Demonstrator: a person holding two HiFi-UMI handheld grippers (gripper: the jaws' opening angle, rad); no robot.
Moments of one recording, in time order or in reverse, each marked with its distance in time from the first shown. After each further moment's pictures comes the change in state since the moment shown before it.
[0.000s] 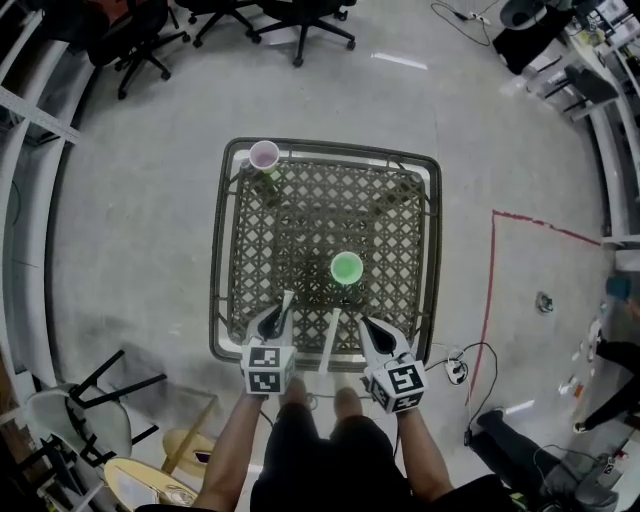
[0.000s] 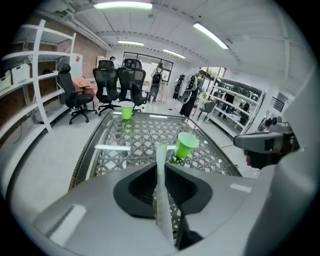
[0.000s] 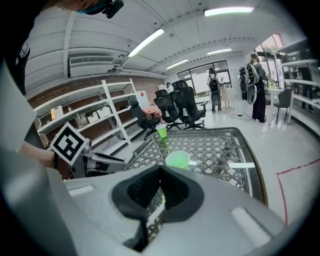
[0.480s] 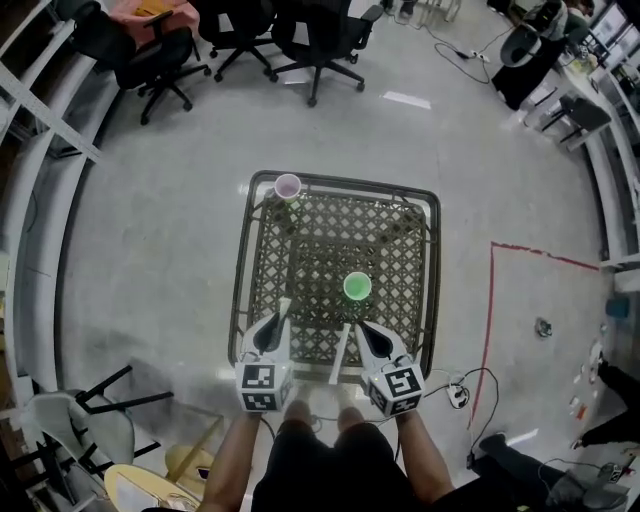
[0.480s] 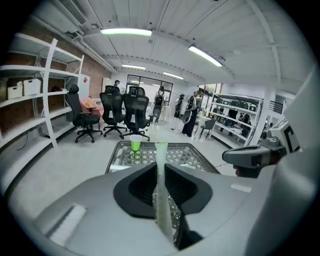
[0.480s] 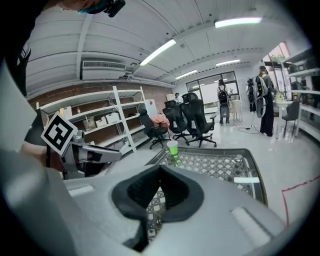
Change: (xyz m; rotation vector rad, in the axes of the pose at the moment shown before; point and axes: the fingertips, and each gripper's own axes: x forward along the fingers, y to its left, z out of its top) left arm -0.094 0.014 0.086 0.016 -0.236 0.047; right arm -0.013 0.049 0.072 -0.083 -0.100 0.050
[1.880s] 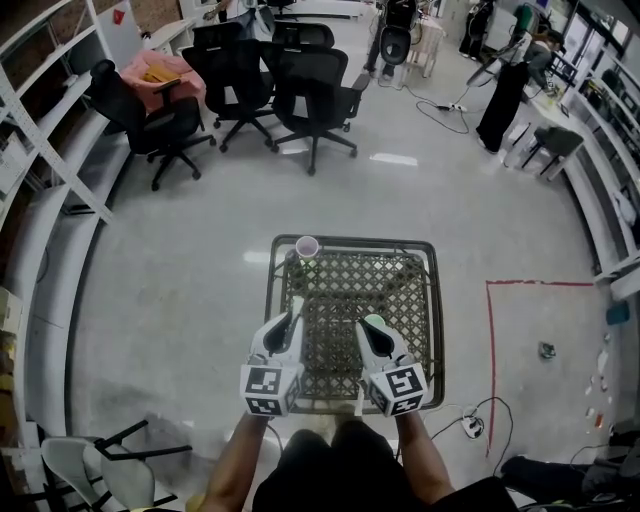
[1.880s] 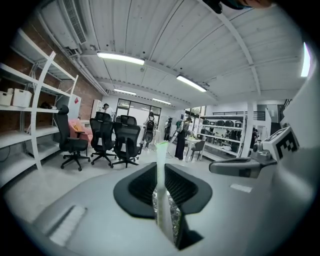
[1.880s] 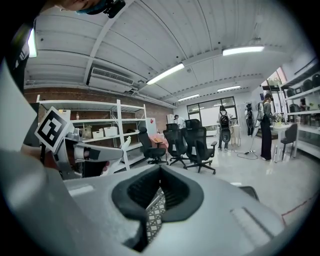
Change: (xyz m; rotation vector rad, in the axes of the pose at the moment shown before) left arm -0.058 0.034 0.151 0.060 -0.295 -0.128; right arm 0.011 0.070 0.143 -0.101 -0.240 -0.066
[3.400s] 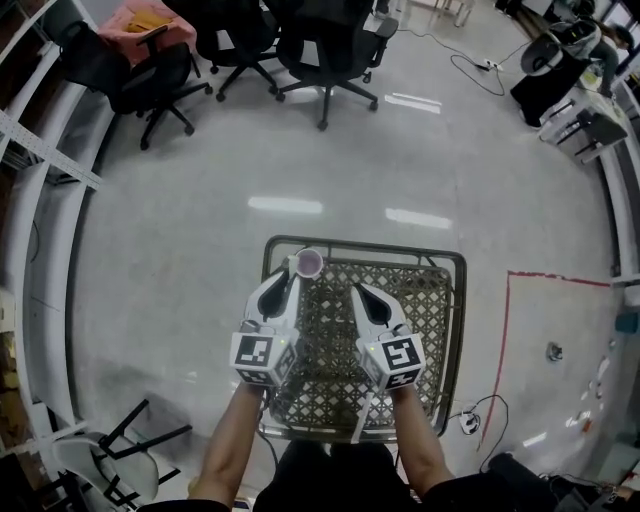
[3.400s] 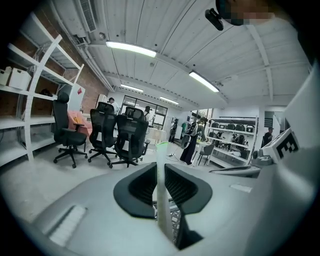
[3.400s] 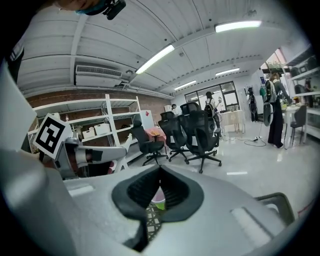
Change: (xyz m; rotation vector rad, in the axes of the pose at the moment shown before) left arm 0.241 0.119 -0.010 -0.088 -0.020 0.028; right arm 0.237 -0.128 -0.026 0.091 0.093 0.037
